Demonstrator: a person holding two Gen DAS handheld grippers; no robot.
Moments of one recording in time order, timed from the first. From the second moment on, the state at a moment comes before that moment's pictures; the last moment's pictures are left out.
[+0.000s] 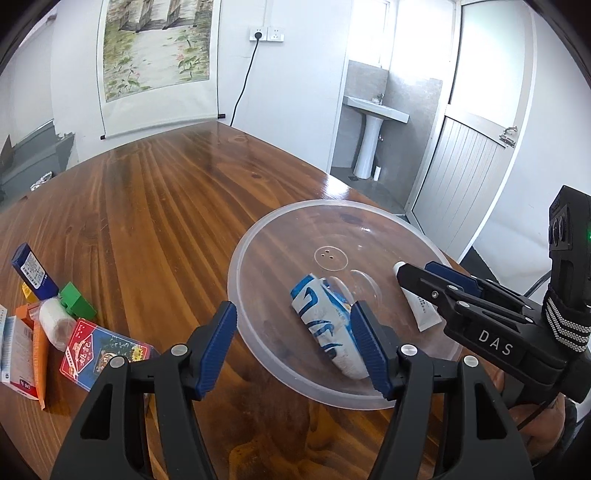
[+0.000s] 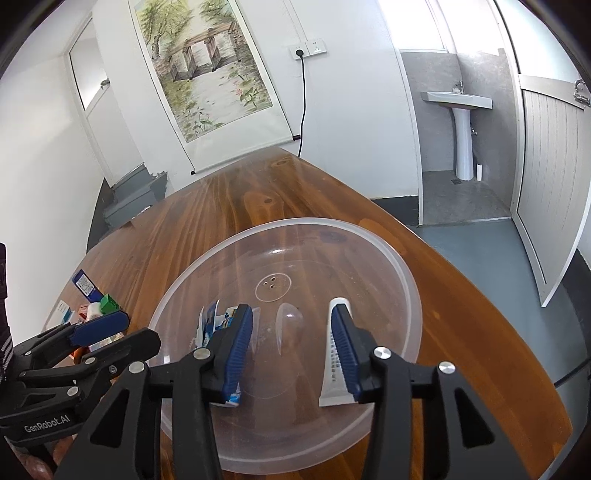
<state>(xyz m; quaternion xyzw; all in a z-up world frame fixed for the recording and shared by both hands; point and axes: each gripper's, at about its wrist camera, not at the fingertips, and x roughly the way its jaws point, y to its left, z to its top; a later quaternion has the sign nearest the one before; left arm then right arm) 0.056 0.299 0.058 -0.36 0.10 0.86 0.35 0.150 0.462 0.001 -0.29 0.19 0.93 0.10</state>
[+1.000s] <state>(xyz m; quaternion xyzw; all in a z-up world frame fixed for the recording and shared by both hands) 0.030 0.126 0.056 -0.36 0.00 0.91 0.21 0.118 0.329 0.010 -0.30 0.12 0.95 -0.01</state>
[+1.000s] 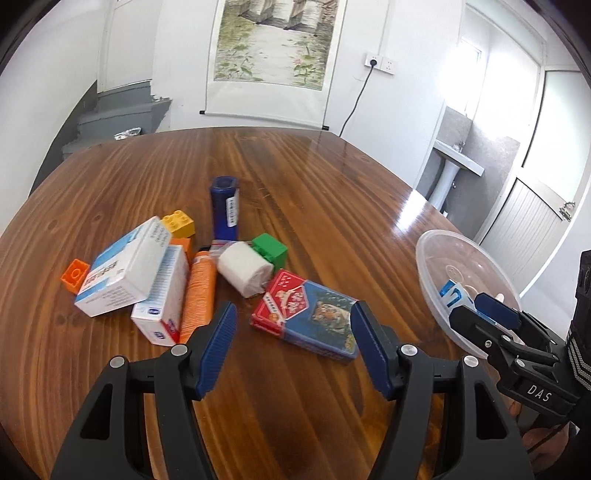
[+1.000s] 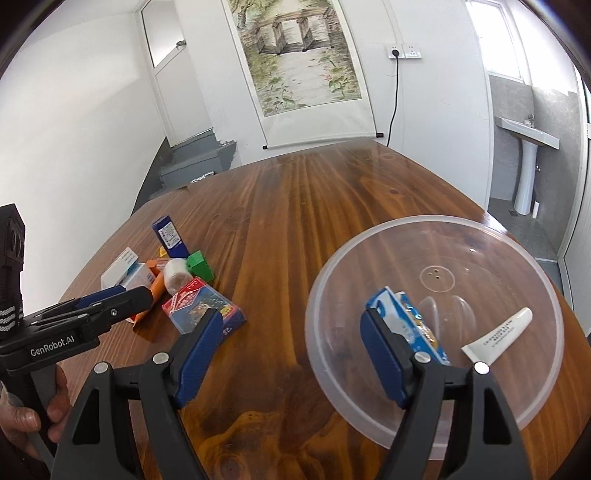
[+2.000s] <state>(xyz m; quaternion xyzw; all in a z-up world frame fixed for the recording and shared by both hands) -0.030 0.030 0.011 -0.38 0.12 0.92 0.05 0.072 0.252 -0.012 -0.35 0.07 0.93 -0.08</state>
